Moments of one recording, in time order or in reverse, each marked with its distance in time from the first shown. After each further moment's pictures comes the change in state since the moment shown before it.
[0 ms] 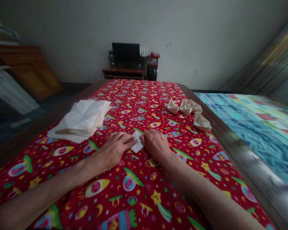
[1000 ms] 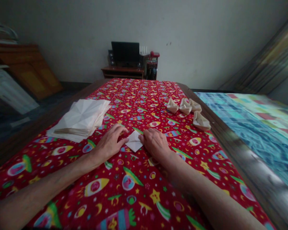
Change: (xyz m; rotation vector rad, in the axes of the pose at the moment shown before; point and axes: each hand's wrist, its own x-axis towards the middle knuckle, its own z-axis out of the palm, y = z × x) left_hand 0.015 -0.023 0.021 -0.232 0.317 -0.281; right_hand 0.001 0.000 0.000 -0.004 -0.010 0.004
